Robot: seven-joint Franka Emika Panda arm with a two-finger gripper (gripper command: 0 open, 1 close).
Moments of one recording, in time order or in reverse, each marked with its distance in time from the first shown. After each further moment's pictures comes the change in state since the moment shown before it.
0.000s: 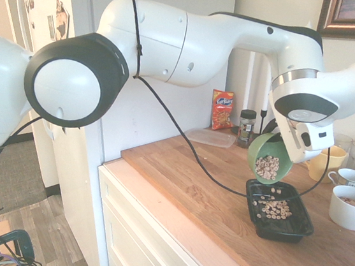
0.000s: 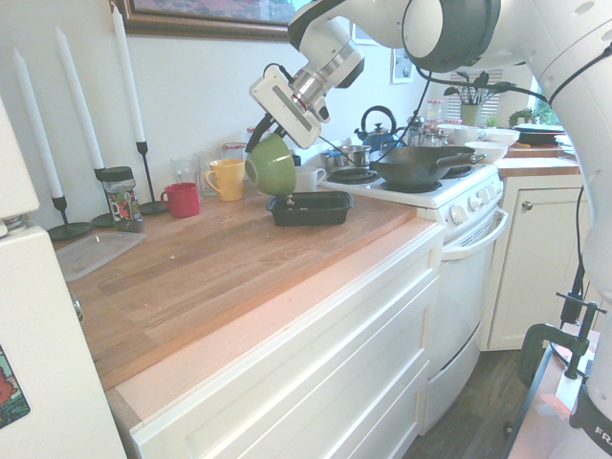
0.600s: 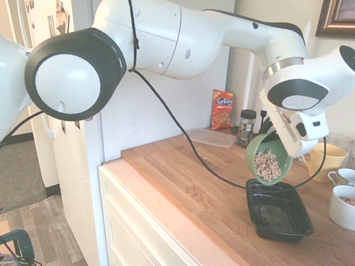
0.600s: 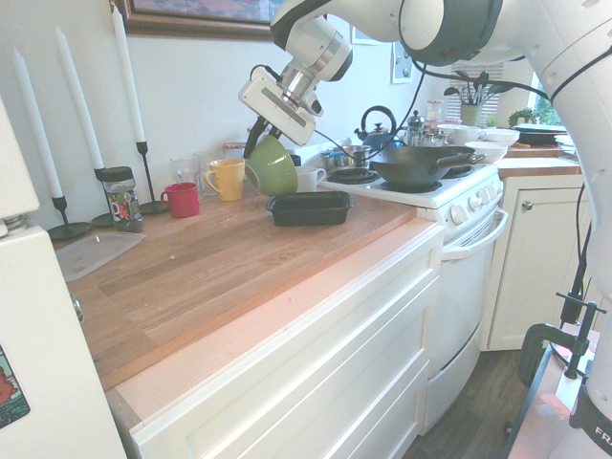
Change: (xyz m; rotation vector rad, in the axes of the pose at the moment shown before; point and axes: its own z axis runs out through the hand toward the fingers) arm -0.019 -0.014 0.010 -0.109 0.071 -0.041
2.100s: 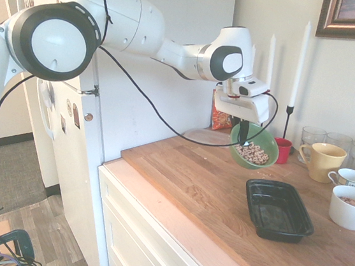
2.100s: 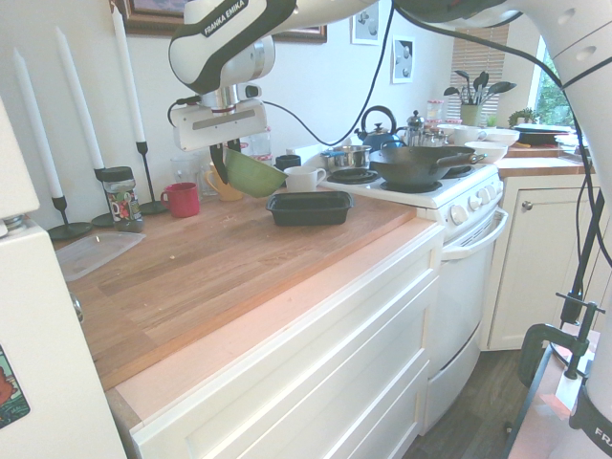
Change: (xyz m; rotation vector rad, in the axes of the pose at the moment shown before) arm -0.127 -0.064 0.101 -0.489 0.569 -0.193
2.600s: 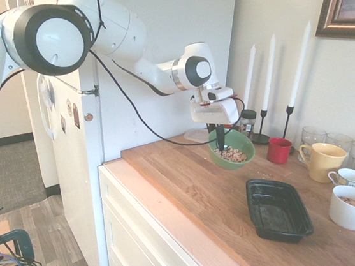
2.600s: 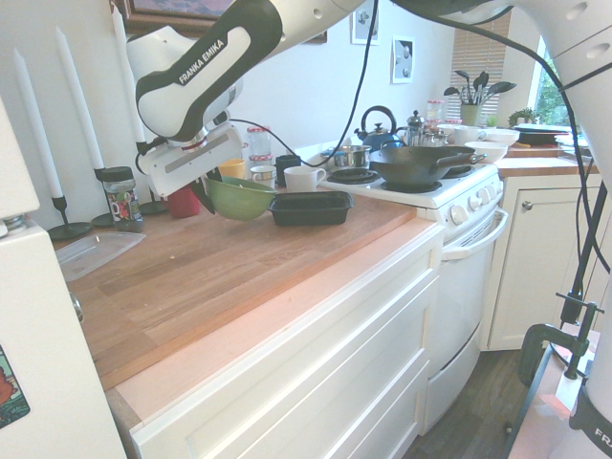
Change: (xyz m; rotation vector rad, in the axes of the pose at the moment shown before) arm -0.096 -0.039 0.032 -0.137 0.156 -0.088
